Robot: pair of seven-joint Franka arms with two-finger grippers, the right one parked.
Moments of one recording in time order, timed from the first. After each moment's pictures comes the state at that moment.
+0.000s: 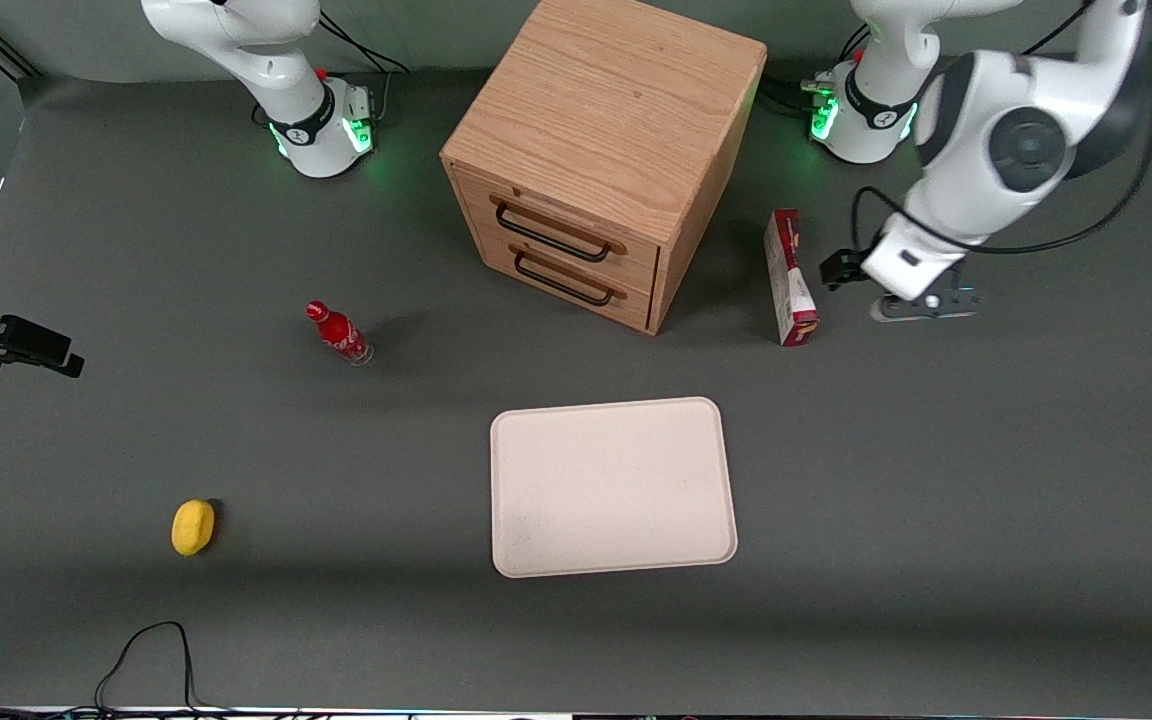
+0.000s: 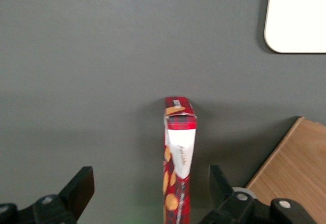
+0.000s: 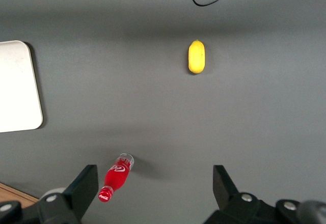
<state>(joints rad) 0.06 -0.15 -0.39 -2.36 -0.11 2.11 -0.35</state>
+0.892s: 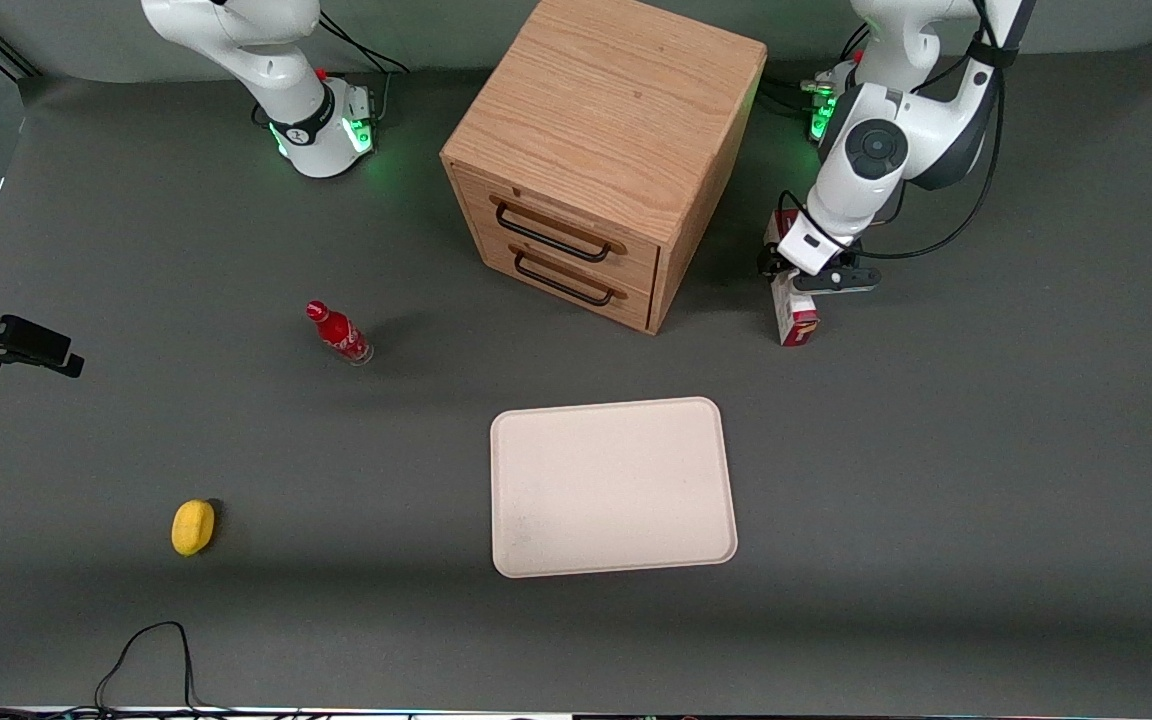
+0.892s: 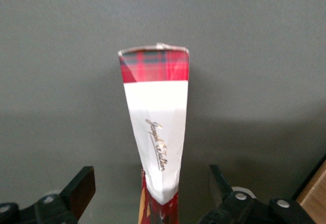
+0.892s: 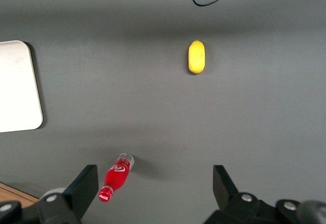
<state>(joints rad) 0.03 -0.08 -0.53 -2.72 -0.11 2.60 -0.47</state>
